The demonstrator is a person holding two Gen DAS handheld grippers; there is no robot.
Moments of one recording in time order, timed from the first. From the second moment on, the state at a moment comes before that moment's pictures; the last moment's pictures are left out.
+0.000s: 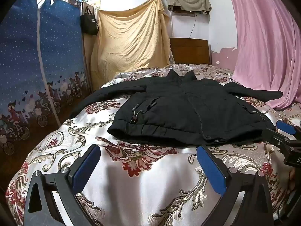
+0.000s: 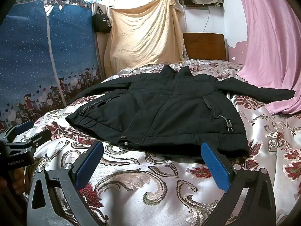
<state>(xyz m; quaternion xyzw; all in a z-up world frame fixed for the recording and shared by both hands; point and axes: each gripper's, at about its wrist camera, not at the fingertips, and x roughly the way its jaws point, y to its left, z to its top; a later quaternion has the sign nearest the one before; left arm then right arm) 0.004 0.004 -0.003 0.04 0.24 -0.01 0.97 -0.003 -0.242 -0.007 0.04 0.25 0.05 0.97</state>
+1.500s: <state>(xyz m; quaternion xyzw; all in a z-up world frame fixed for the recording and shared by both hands) 0.009 0.005 -0.002 0.04 0.25 -0.02 0.97 -0.003 -0.242 -0.008 0.05 0.25 0.05 0.97</state>
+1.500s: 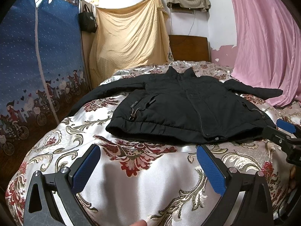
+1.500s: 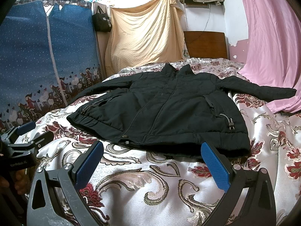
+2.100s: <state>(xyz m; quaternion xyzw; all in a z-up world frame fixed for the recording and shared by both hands) 0.196 -0.138 0.035 0.10 0.35 -0.16 0.92 0.120 -0.455 0.031 0.15 0.32 -0.08 0.93</state>
